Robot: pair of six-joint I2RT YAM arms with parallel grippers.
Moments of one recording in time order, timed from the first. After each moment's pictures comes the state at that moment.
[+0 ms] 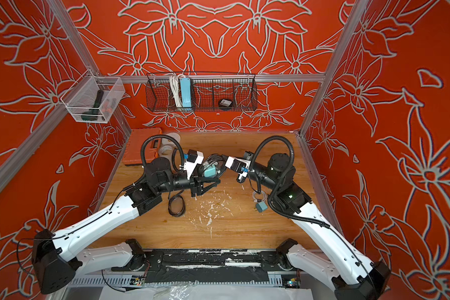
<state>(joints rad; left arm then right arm) -0.69 1.14 0.93 0.15 0.60 -0.23 0.61 0.94 0.97 0.07 -0.50 -0.62</state>
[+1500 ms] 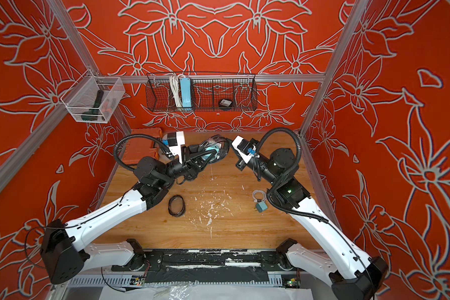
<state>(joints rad) -0.67 1.22 0.98 0.65 0.50 -0.42 0.61 1.01 1.06 0.11 -0.35 -0.45</state>
